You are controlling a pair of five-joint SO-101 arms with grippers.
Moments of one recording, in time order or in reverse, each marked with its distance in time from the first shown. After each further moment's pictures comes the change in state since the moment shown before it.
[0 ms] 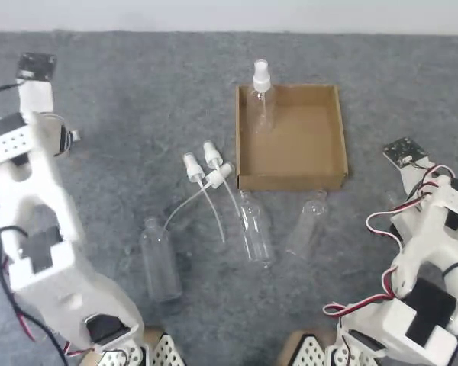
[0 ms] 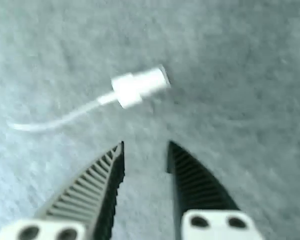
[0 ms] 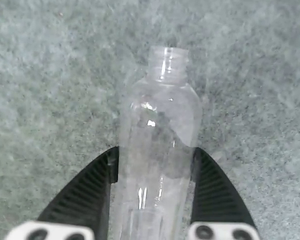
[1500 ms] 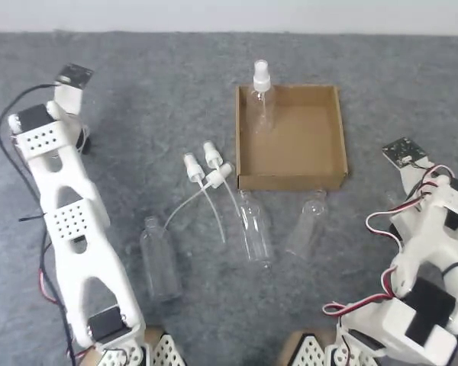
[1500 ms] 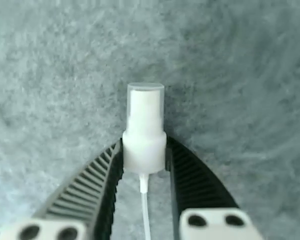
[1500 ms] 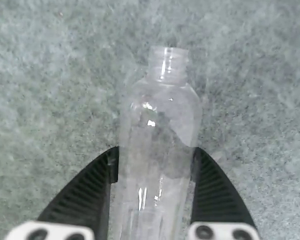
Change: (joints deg) left arm 2.8 63.8 -89.7 37.1 -8.1; right arm 0.0 0.0 0.1 0.0 0.0
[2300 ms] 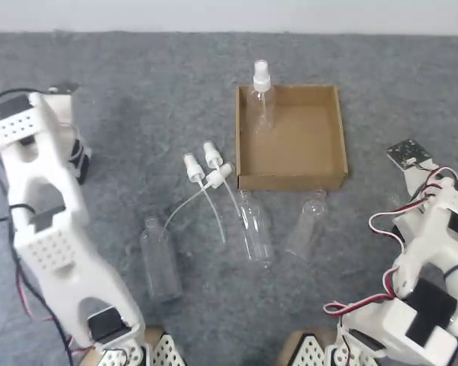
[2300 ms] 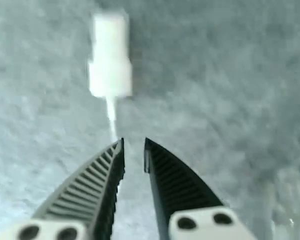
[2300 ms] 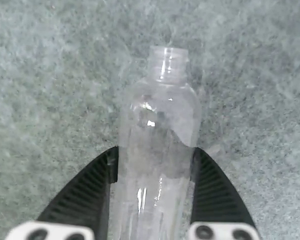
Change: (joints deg) left arm -0.6 -49.9 72.7 -1.5 7.6; right arm 1.5 0.0 0.0 0.0 0.2
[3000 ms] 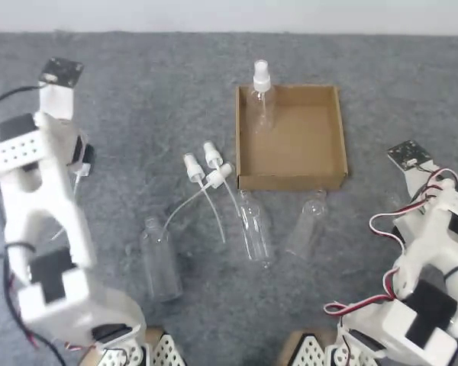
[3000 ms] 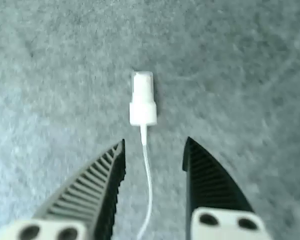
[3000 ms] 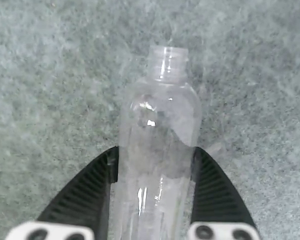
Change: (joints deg) left arm 1.6 -24.5 24.0 -24.6 -3.4; right arm 0.4 -0.1 1.6 0.0 0.1
